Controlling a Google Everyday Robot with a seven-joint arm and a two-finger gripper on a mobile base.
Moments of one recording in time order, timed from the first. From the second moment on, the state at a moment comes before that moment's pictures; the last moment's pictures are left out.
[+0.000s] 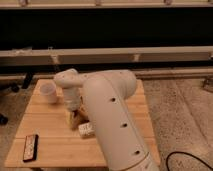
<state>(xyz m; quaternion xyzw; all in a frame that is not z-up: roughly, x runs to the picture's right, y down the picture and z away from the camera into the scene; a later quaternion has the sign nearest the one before) -0.174 0.176 0.844 -0.49 0.24 0.29 0.79</state>
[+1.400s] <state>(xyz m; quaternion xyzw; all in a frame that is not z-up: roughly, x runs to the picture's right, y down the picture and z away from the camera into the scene) -0.168 0.210 0.791 -0.50 0.21 0.25 0.80</state>
